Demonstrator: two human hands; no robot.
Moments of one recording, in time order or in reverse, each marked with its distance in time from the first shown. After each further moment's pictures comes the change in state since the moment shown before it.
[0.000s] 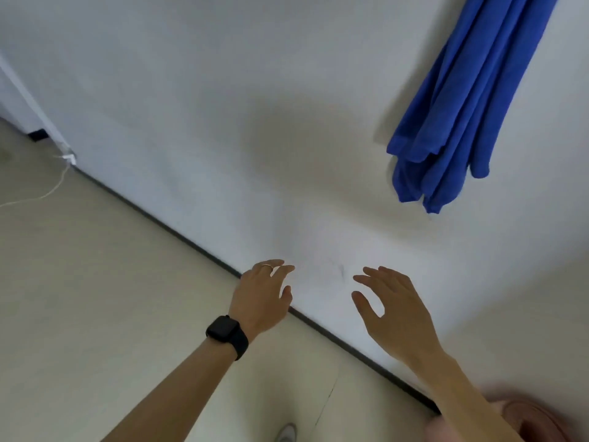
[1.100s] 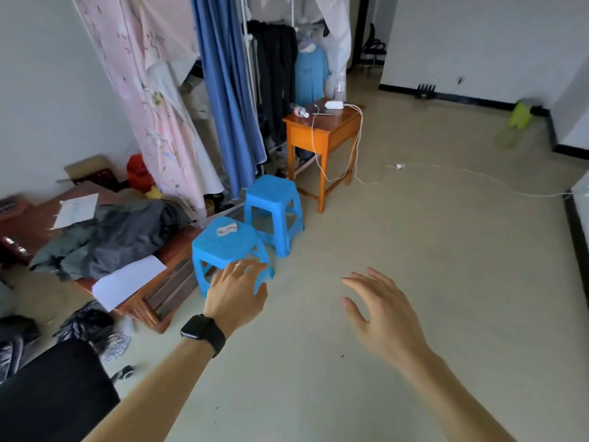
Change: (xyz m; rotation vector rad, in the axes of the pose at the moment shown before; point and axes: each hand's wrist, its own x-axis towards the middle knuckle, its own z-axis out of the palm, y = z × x) left_hand -0.857 -0.269 -0.171 0.169 0.462 -1.645; right_hand -0.410 -0.687 0.230 0.461 -0.679 -1.427
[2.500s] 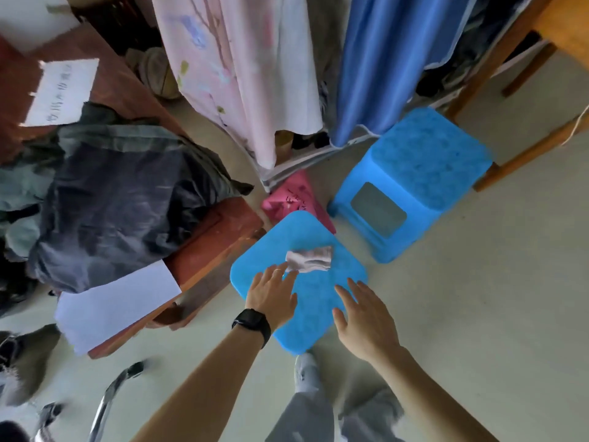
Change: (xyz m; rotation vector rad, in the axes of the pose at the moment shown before) left_hand 0.583 -0.436 0.382 0.018 -0.537 -0.279; right_hand 0.543 0.037 0.726 -0.115 -0.795 -0.100
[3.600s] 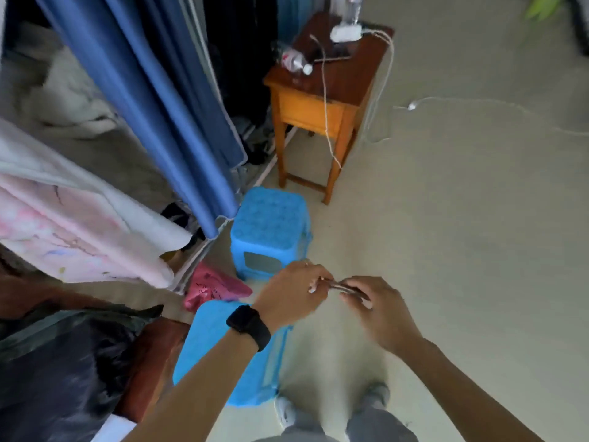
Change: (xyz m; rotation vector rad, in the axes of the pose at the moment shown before) left_hand -0.097 0.291 -0.294 -0.368 -0.028 0.779; right_hand -0.220 0.083 -0.334 0.596 0.494 0.421
